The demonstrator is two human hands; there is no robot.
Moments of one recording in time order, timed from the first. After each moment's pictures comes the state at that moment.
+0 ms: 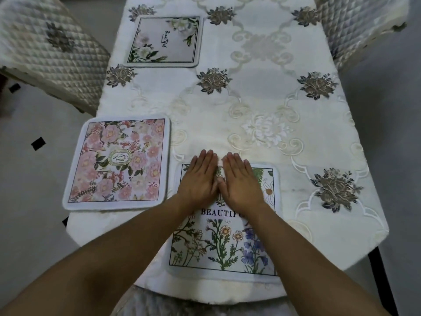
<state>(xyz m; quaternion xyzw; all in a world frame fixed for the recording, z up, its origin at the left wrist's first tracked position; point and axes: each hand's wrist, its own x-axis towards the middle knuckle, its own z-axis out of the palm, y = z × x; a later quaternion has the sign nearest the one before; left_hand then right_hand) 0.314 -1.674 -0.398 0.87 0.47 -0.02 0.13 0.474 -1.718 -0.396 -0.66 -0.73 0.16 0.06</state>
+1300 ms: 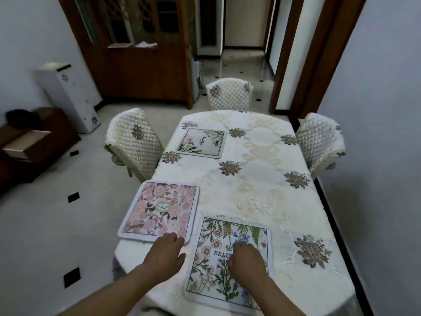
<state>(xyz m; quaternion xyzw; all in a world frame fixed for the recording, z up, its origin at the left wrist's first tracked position) 0.174 -1.814 -0.229 0.84 0.55 -0.03 0.05 0.433 -1.842 -0.234 -0.67 -0.73 0.15 0.00</state>
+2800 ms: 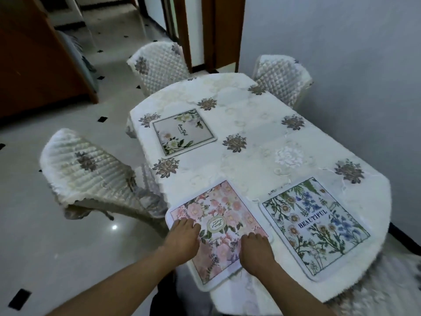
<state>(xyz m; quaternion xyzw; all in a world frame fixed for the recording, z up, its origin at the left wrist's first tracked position) -0.048 -1.517 -0.266 0.96 0.23 -0.15 0.03 0.114 -1.690 -0.294 -0.85 -0.49 0.19 -0.10</state>
